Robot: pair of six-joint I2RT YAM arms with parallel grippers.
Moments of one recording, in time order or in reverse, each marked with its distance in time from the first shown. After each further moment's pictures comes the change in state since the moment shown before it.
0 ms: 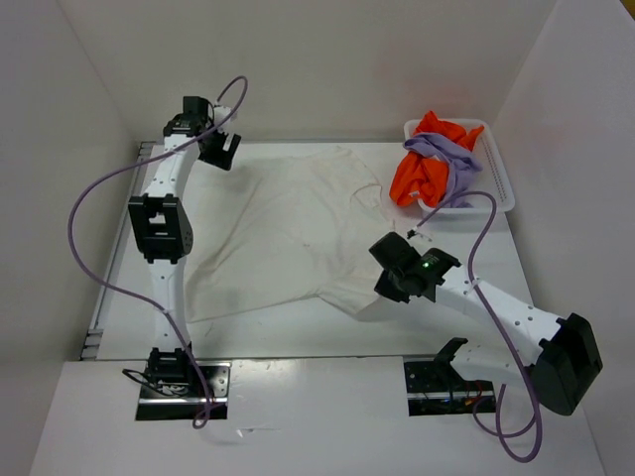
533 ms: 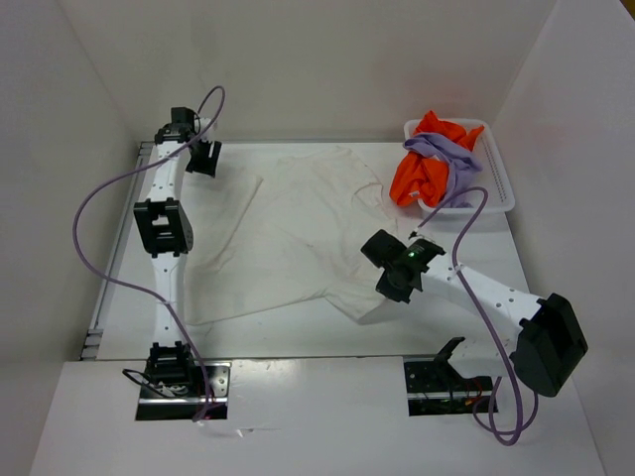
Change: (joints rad) left arm 0.090 0.341 0.430 -0.137 -0.039 -0.112; right arm 0.000 0.127 0.055 -0.137 0.078 0.107
